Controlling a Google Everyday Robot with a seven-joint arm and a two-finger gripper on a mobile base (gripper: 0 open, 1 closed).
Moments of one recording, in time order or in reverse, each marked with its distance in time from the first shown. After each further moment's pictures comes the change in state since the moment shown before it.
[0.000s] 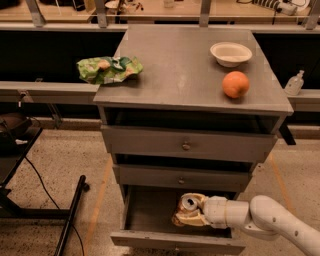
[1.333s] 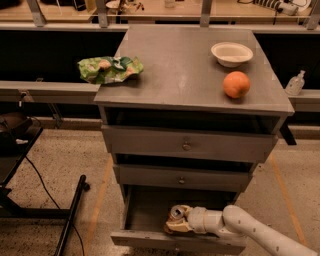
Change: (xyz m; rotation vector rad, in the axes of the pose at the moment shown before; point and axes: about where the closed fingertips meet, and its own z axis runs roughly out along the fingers) arm 0.155 -0.035 0.106 -0.012 0.058 0.087
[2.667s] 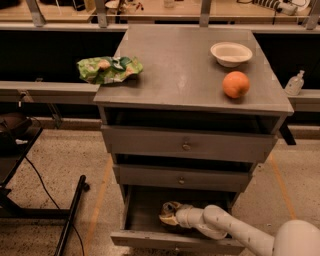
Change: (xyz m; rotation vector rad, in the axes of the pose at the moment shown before) arm 0.062 -0.063 0.083 0.168 0.090 0.016
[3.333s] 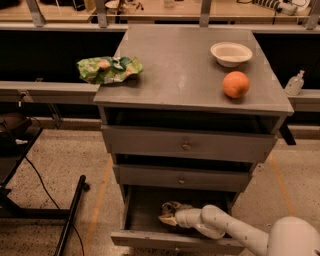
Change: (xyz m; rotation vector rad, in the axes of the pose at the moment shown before) arm 0.010 -0.005 0.012 0.016 0.031 -0.001
